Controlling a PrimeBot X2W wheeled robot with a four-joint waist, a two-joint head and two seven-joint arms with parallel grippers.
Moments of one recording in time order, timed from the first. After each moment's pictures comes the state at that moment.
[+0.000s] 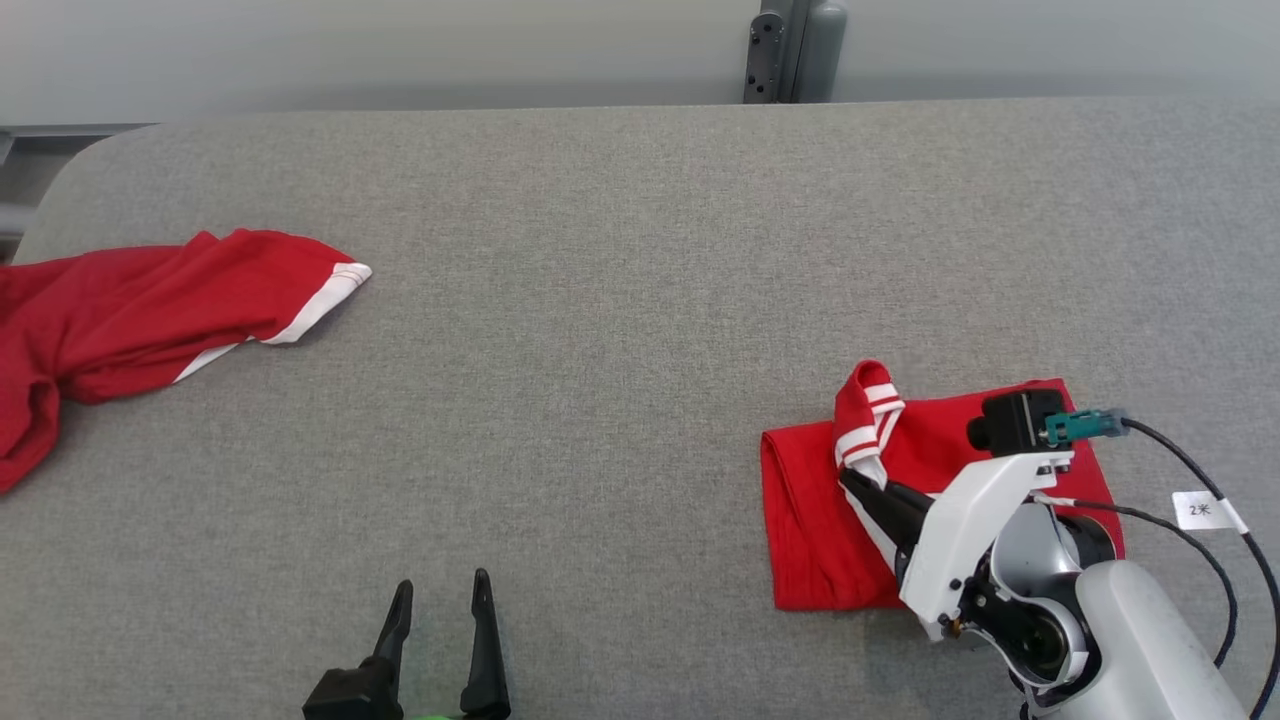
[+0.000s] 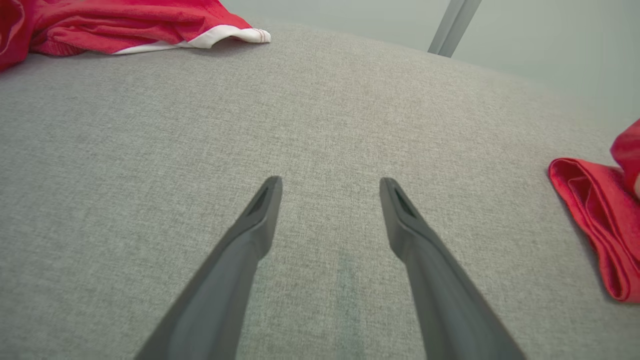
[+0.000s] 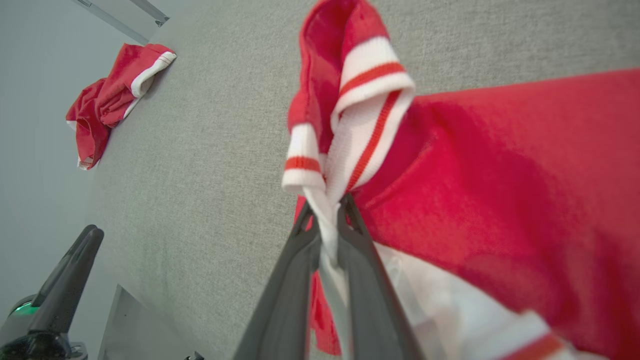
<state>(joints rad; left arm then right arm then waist) 0.12 0.05 -0.31 0.17 -0.36 0.16 -0.26 -0.18 -0.13 0.16 0.10 0.63 0.13 0.56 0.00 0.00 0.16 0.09</state>
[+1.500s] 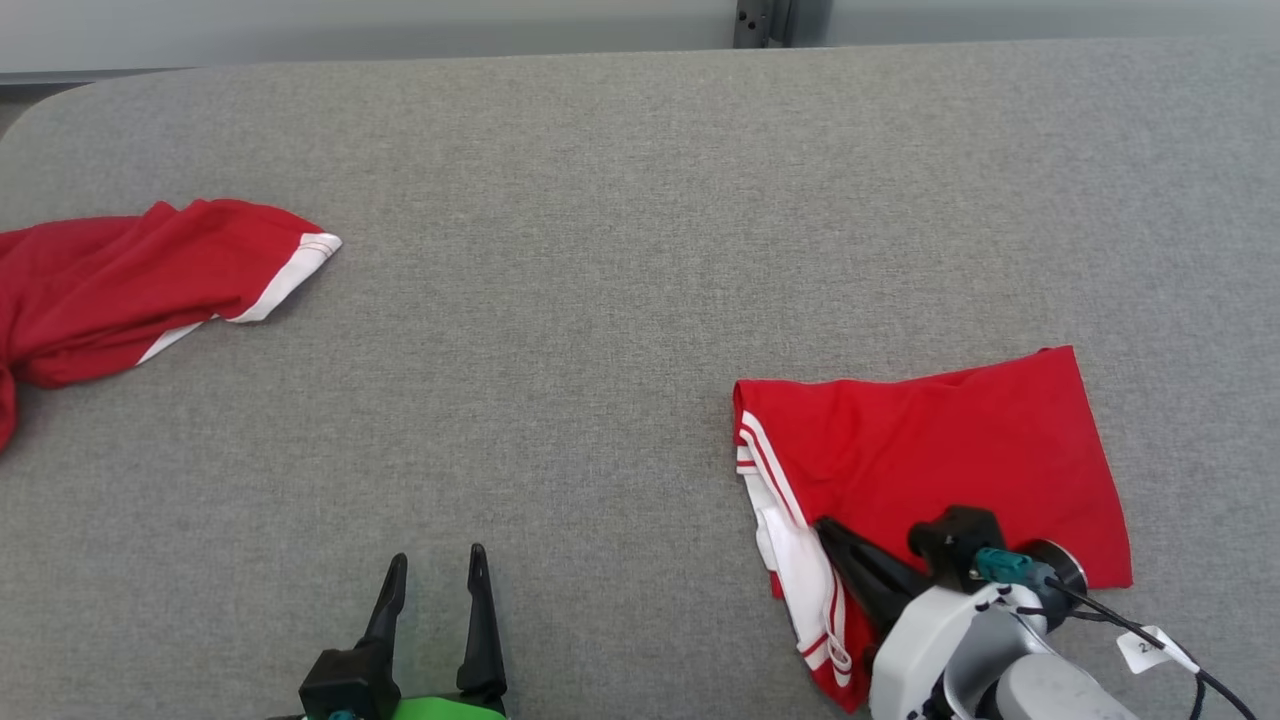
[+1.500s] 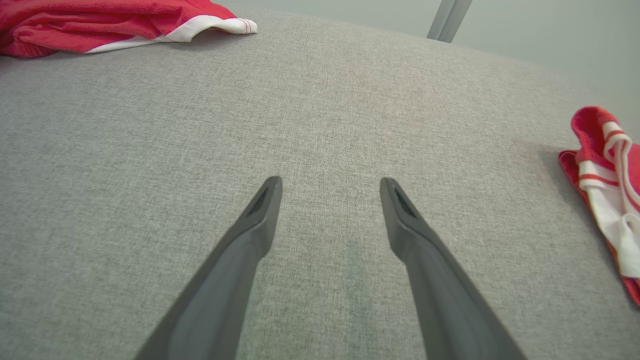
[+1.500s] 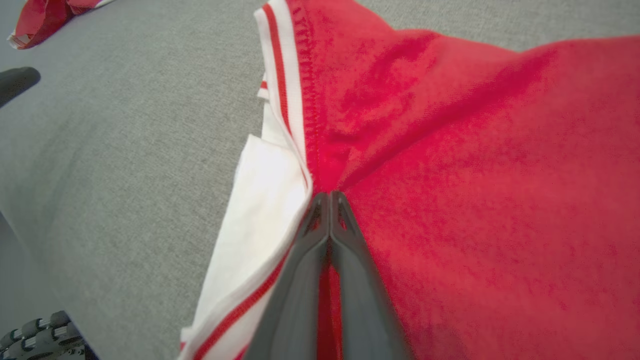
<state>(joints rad) 0.09 0.05 -0.30 0.15 -0.33 0.16 -0.26 -0.15 -0.29 0.51 0.22 0.37 0.13 0.00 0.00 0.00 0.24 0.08</state>
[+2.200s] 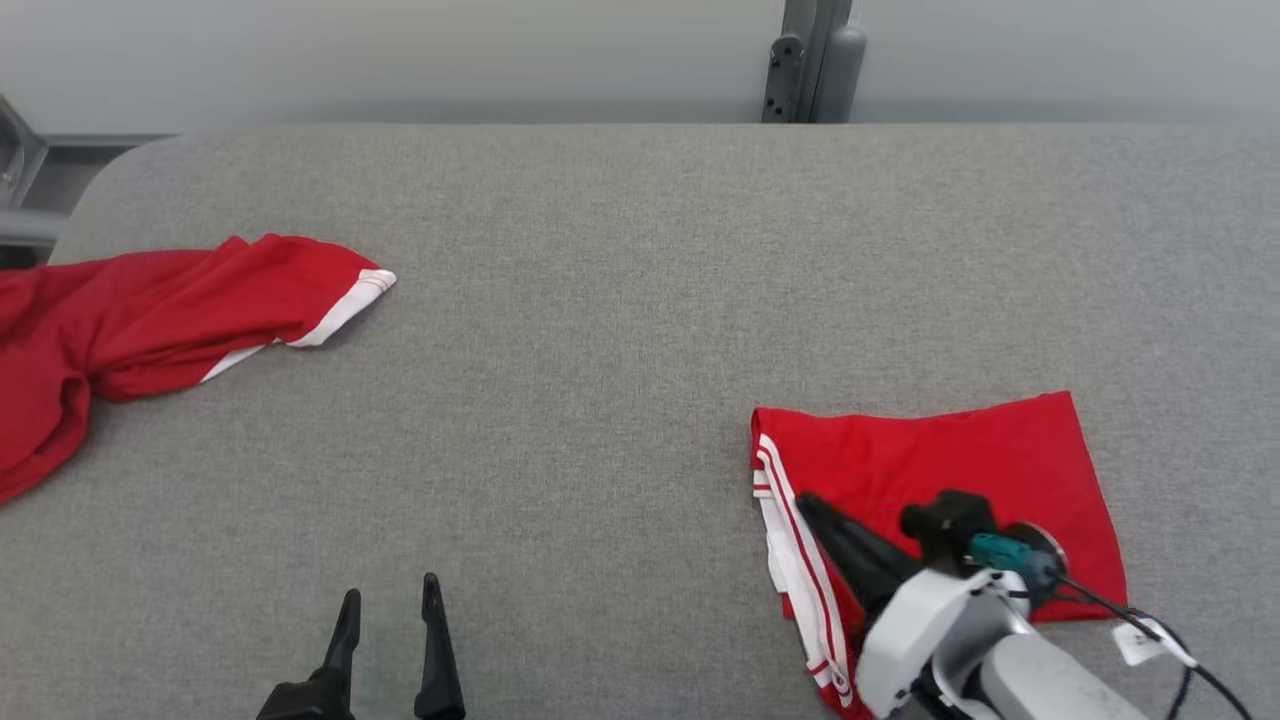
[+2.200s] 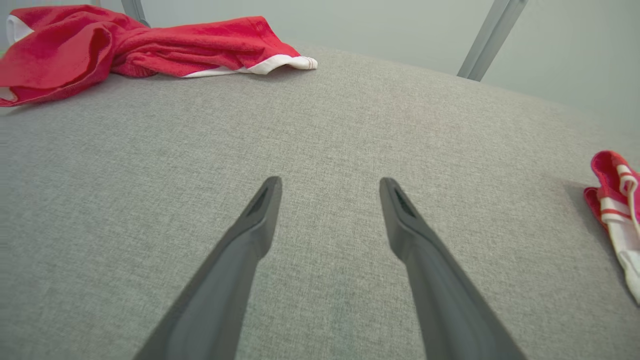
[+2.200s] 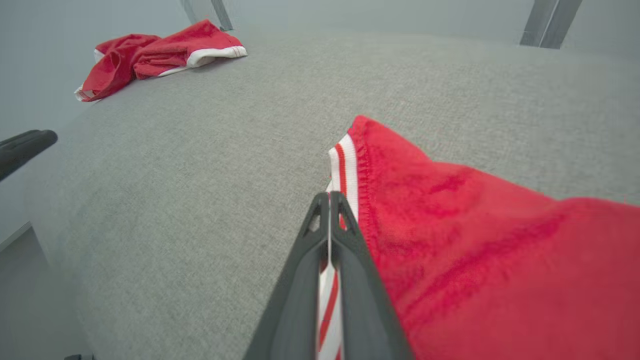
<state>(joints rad) 0.15 0.05 -0.23 0.15 -0.34 0.16 -0.26 -0.23 -0.25 0.56 0.31 0.41 0.13 -0.10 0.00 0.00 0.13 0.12</state>
